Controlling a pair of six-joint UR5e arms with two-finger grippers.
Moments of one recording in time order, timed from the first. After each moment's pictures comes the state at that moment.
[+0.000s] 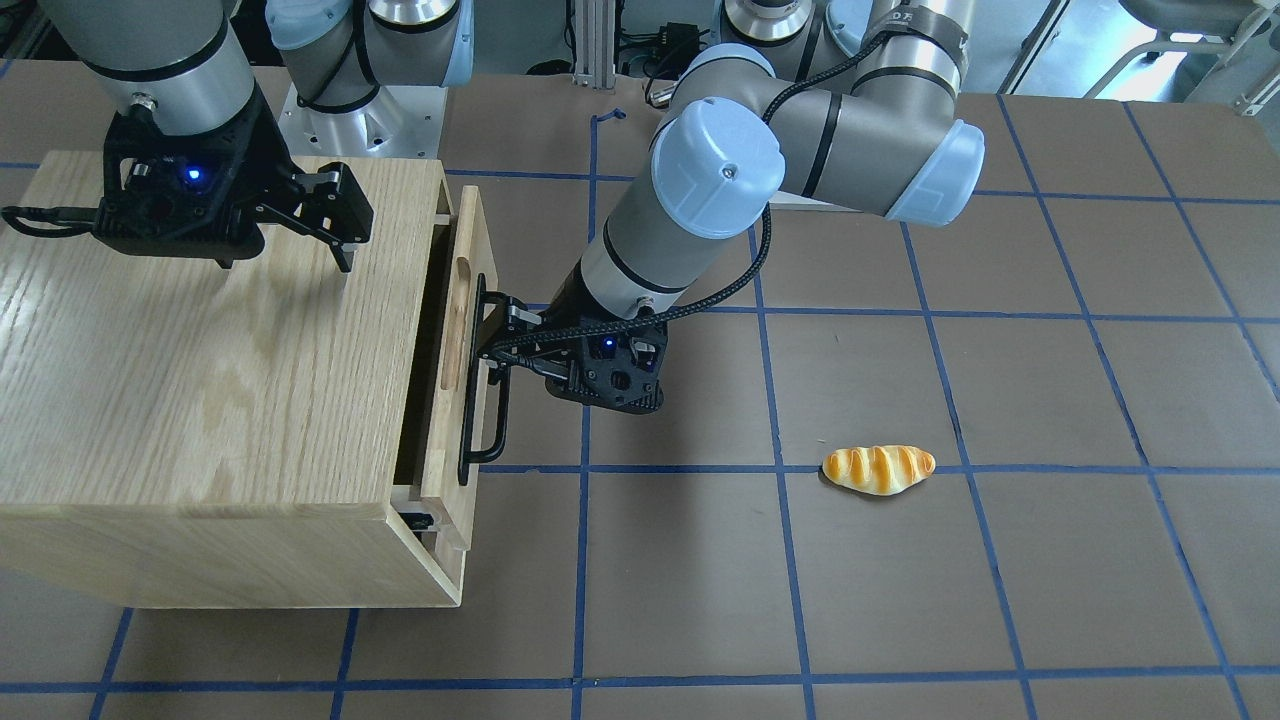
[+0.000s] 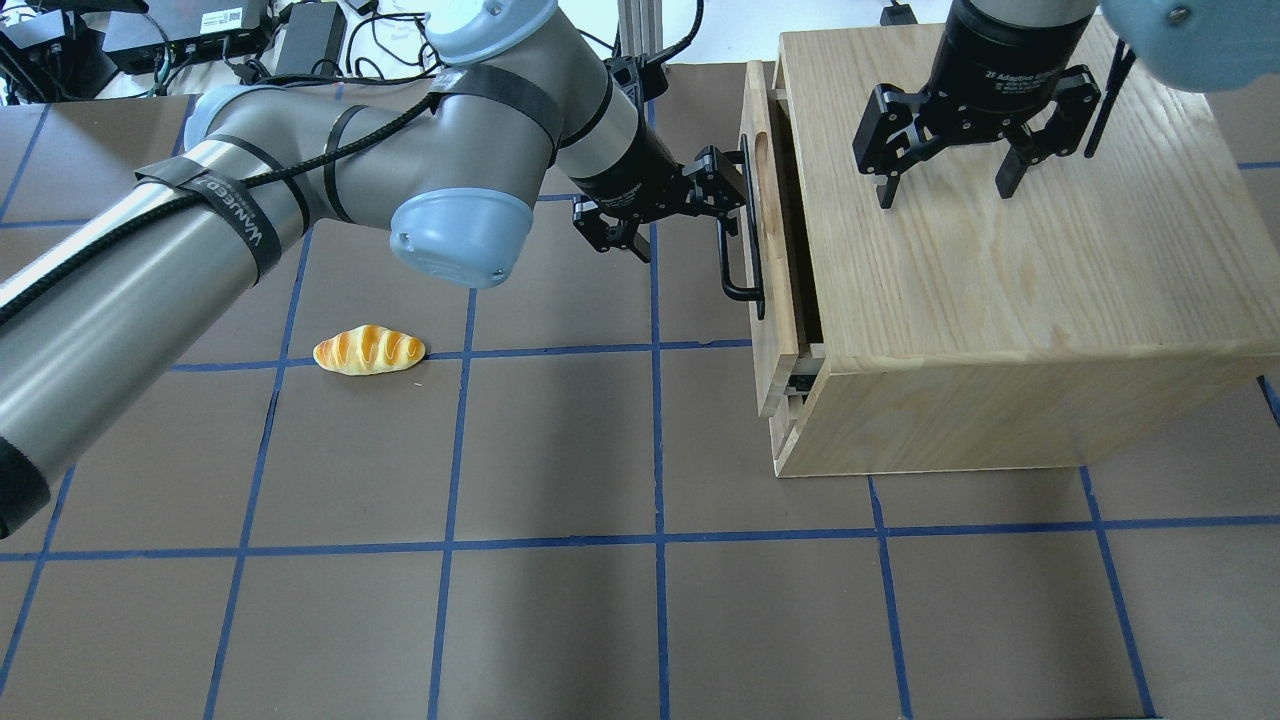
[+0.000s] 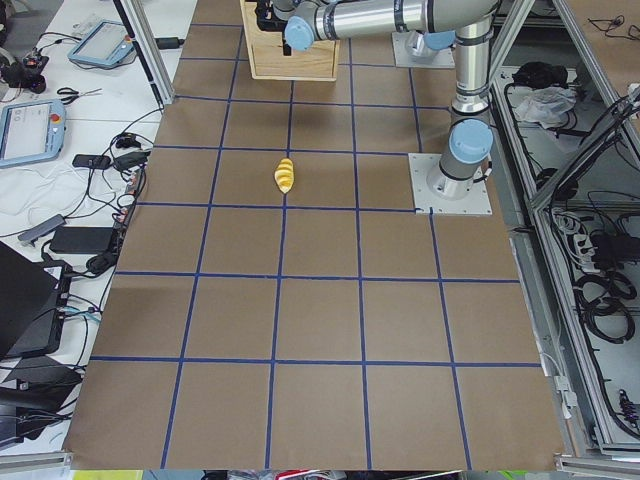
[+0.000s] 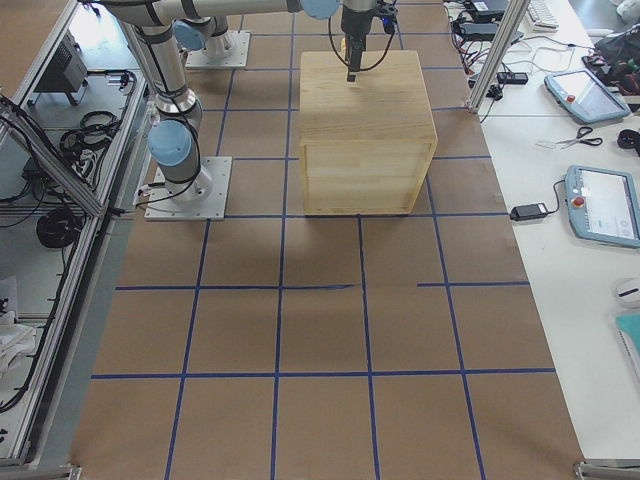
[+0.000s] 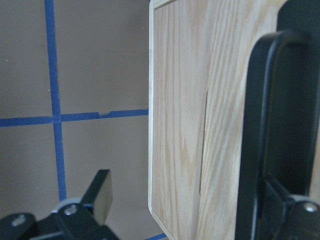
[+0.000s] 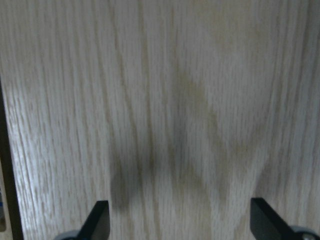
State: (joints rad) left arm -1.86 -1.91 -1.56 -1.07 1.18 -0.34; right arm 1.60 -1.49 1.43 -1.47 -1.61 0.02
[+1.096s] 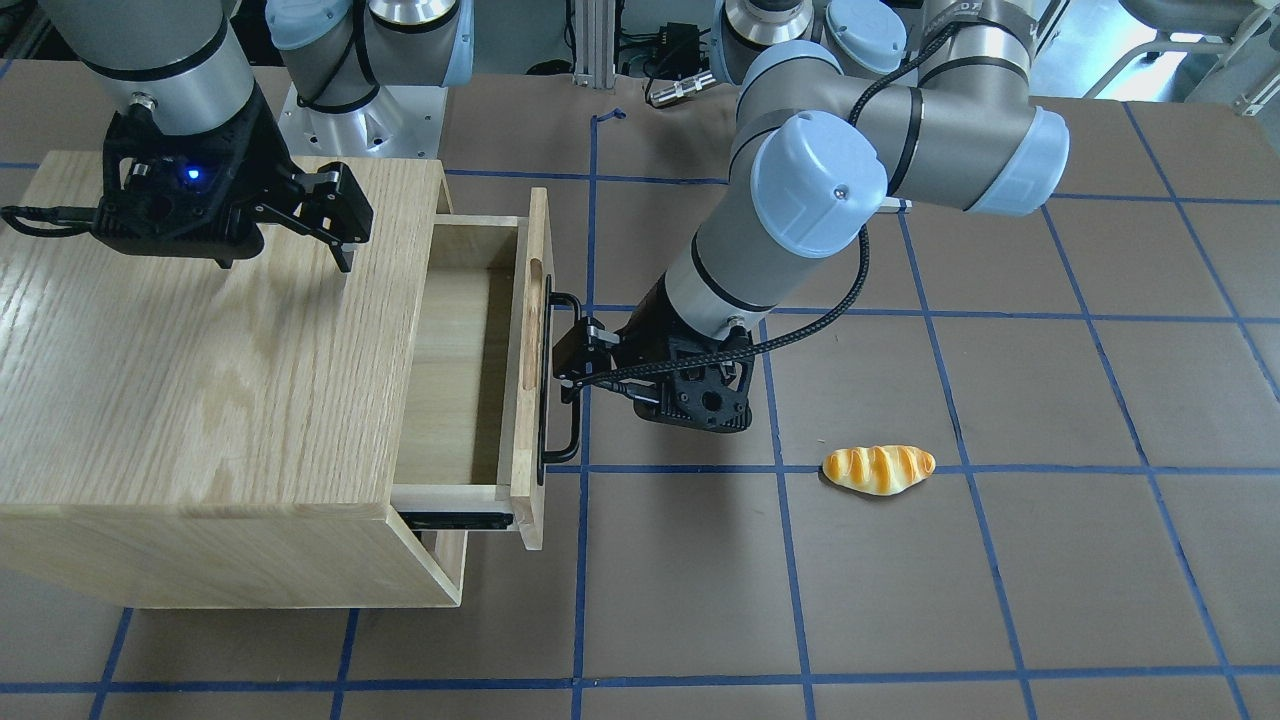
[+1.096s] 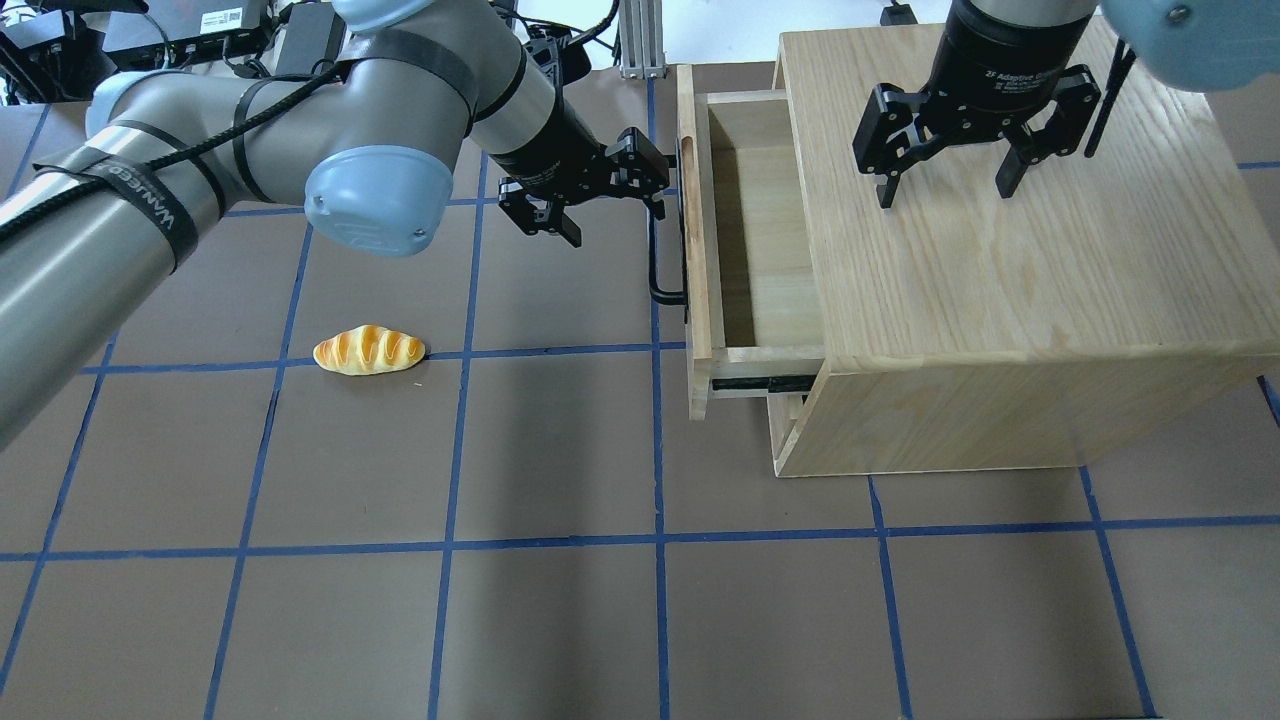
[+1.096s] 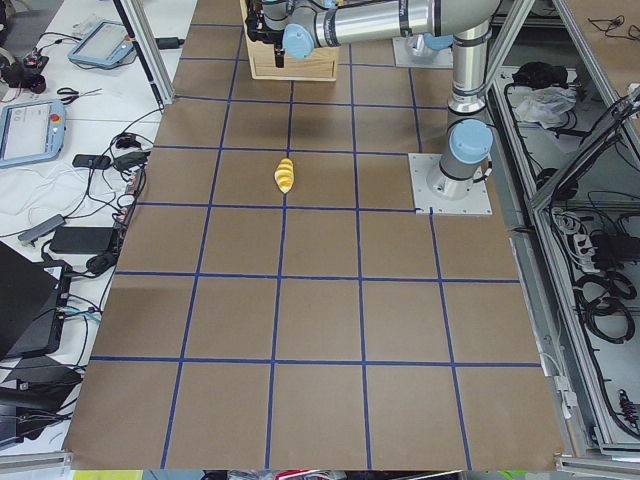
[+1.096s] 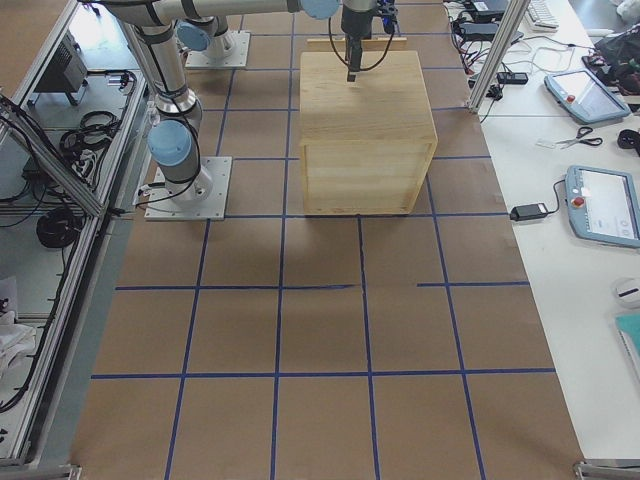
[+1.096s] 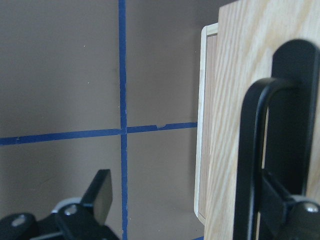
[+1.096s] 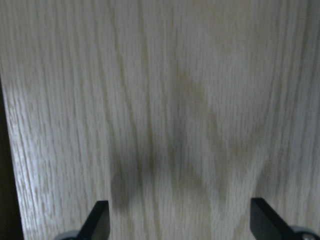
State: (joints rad) left arm -1.75 -1.87 -1.56 -1.17 1.19 -0.24; right arm 1.60 -1.49 1.43 -1.47 -1.61 0.02
